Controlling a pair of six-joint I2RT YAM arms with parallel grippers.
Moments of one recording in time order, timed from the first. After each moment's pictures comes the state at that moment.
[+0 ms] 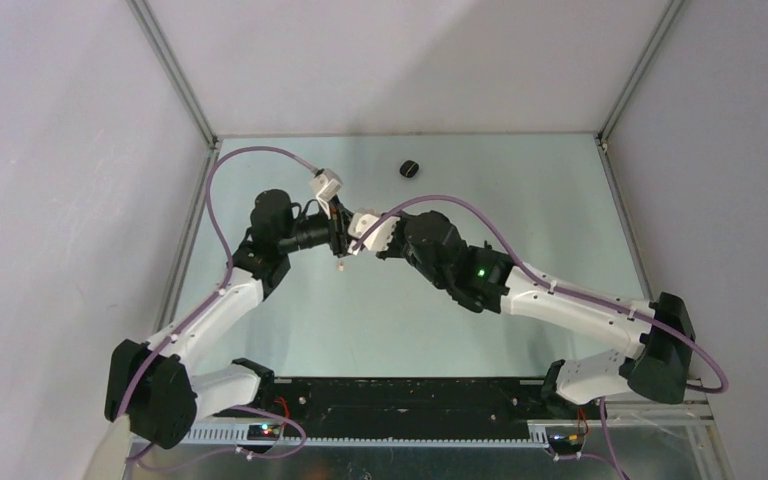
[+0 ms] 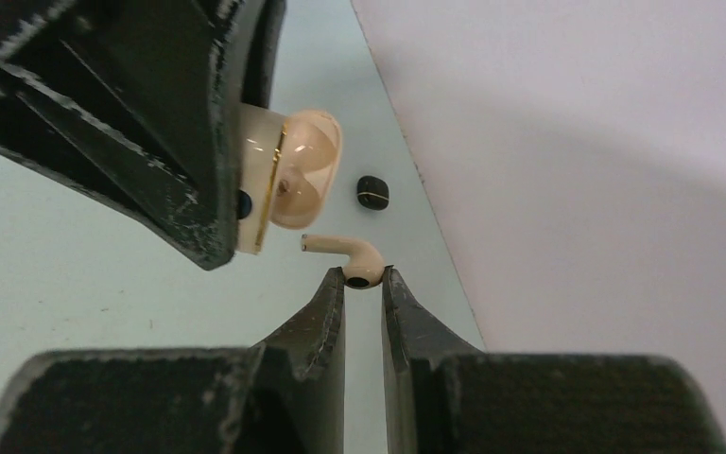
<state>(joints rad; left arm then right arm) -0.38 1.14 0.76 0.21 0.80 -0.25 1.07 1.36 1.18 -0.12 0.43 -0.74</state>
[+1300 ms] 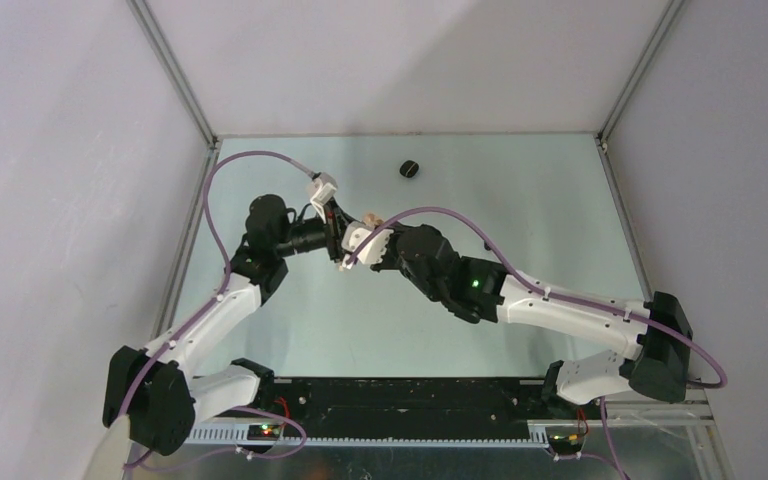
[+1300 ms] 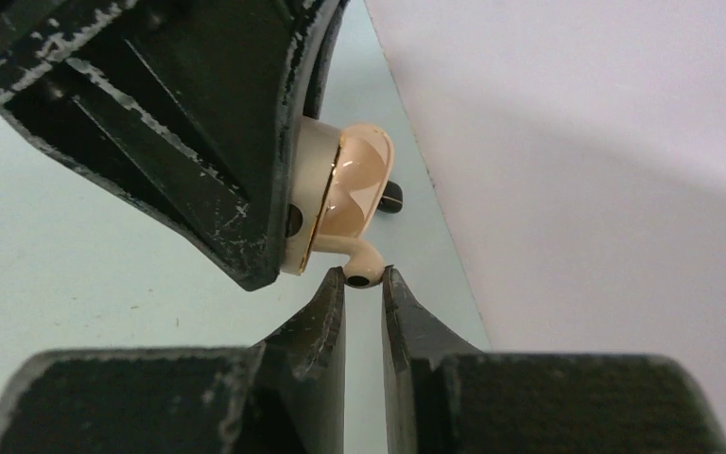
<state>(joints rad) -0.37 1.11 0.72 0.29 0.88 -0.32 1.14 1.37 1.16 -0.09 0.49 -0.73</state>
